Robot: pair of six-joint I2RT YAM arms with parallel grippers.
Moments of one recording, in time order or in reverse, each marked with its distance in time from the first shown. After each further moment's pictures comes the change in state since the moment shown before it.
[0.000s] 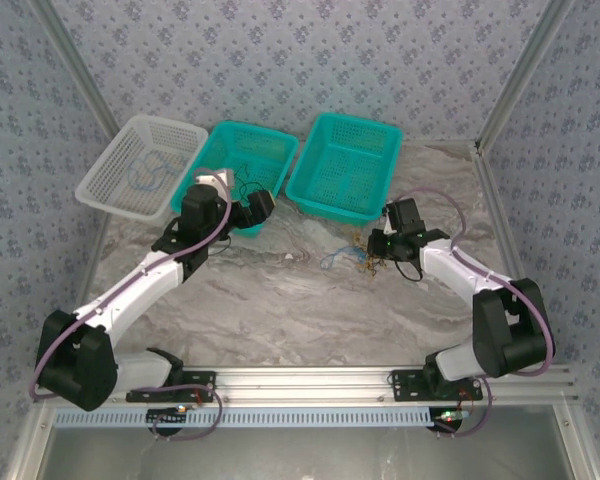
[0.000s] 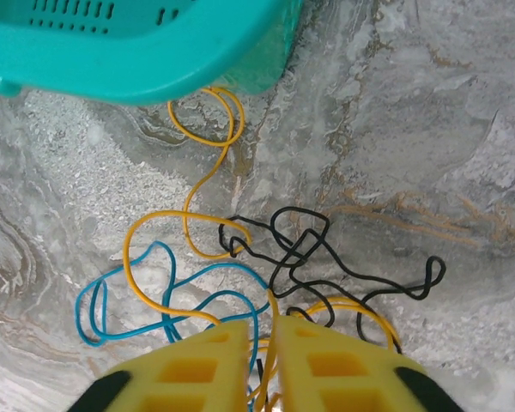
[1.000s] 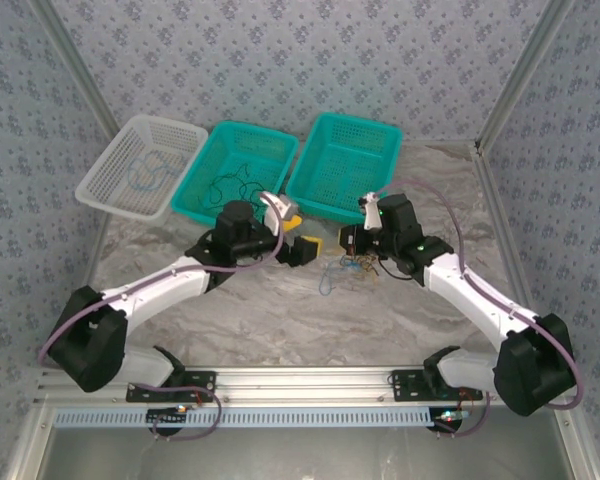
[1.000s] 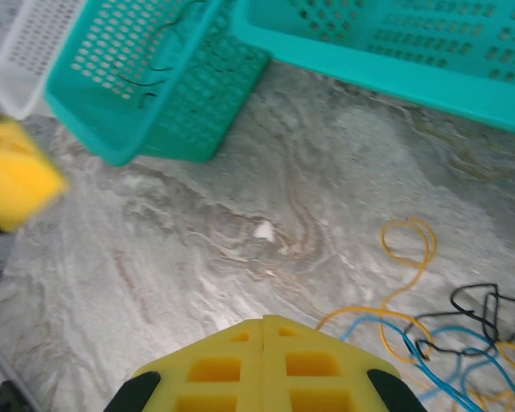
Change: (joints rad) left arm -0.233 0.119 -0.064 0.267 0.360 0.416; right arm 0.184 -0.201 0.035 0.095 -0.233 0.071
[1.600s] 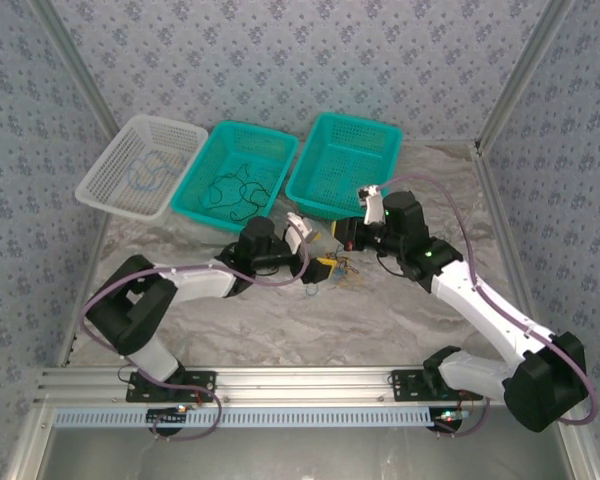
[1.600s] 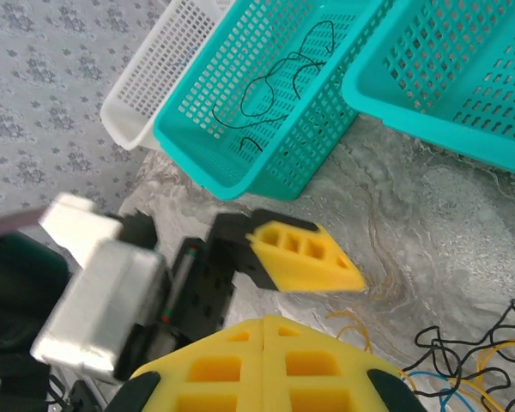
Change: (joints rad) left arm -0.064 0.267 -0.052 0.325 0.040 0.140; right arm 0.032 -0.088 0.019 0.061 -0.029 0.057
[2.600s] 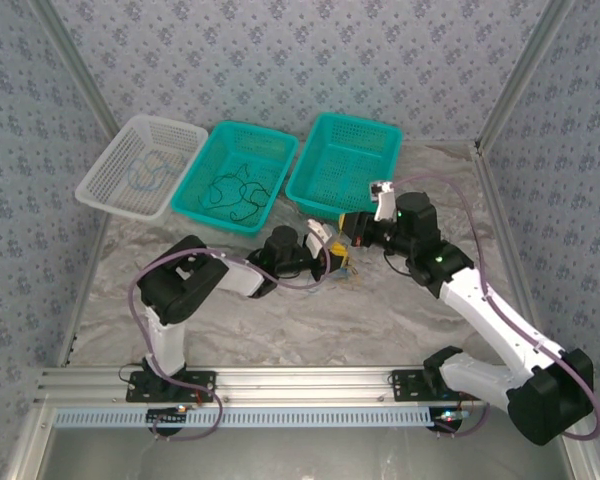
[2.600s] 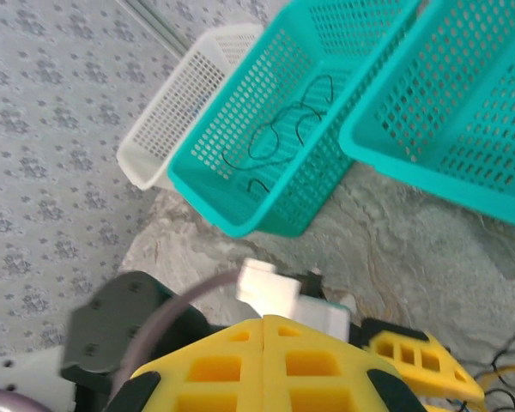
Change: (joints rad) left arm -0.065 0.309 0.096 0.244 -0.085 -0.063; right arm -0.045 -0.071 -0.010 0.041 0.011 0.017
